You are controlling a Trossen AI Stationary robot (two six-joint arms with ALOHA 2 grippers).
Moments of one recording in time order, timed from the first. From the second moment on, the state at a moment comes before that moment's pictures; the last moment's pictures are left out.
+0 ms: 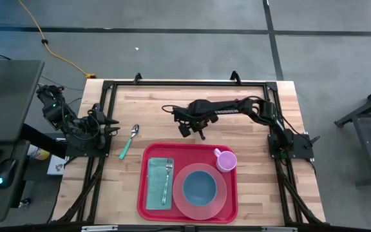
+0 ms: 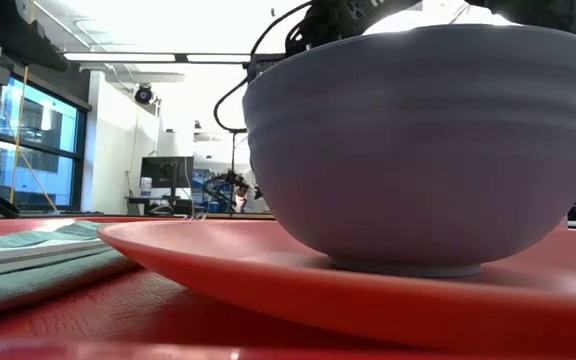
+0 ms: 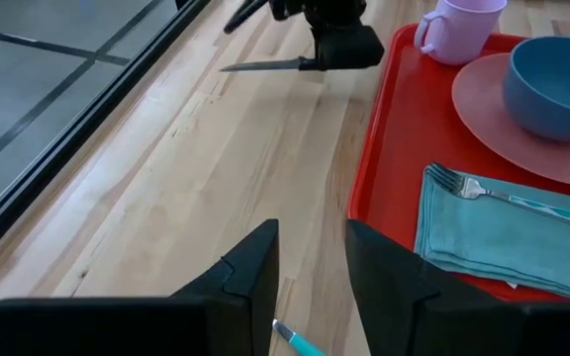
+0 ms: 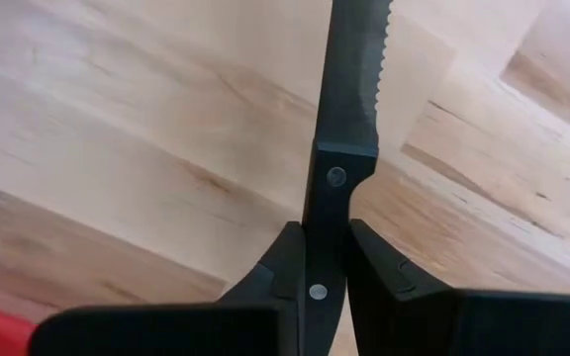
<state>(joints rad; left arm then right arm) -0.80 0.37 0.77 -1.33 -0.85 -0.81 -0.16 2.19 1.77 -1.11 0.12 0.94</state>
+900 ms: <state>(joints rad) -0.80 0.37 0.77 -1.33 -0.84 -0.81 -0.05 2.13 2.32 -1.56 0.01 0.81</state>
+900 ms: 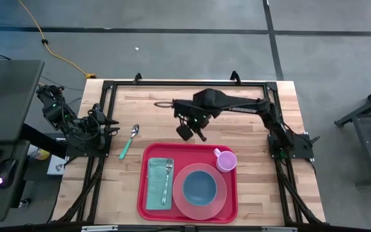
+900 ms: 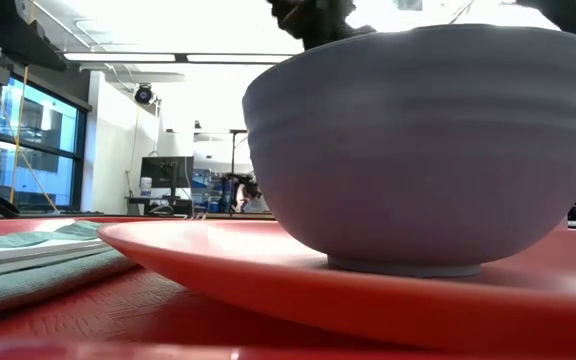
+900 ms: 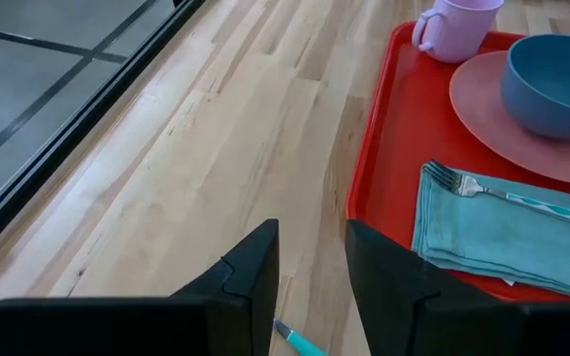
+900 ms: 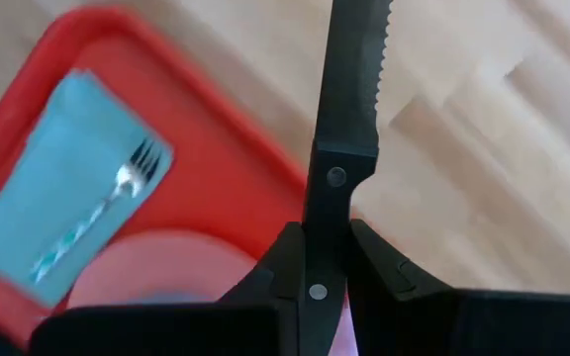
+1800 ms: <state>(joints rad) -0.80 0.37 0.77 -1.19 -0.82 -0.82 0.41 2.10 2.31 -1.13 -0.01 1.06</state>
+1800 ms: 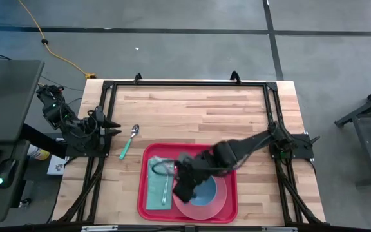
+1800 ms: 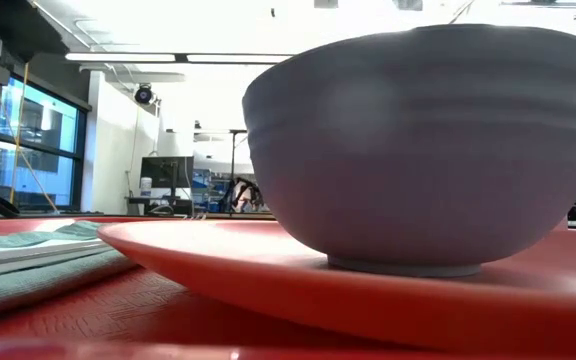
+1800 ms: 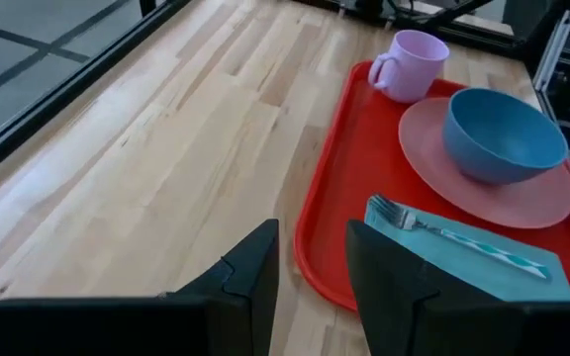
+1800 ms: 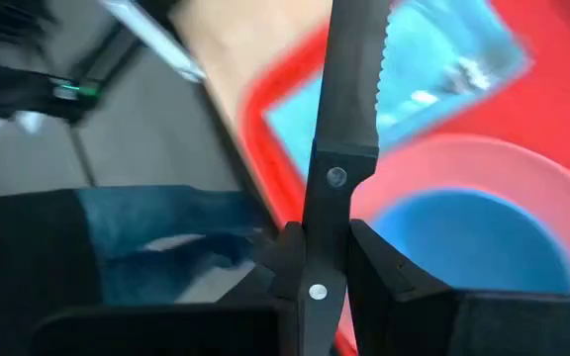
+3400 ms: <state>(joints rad) -0.80 0.37 0.77 -1.17 -0.69 -0.76 0.37 2.43 2.31 -0.74 -0.04 1.21</state>
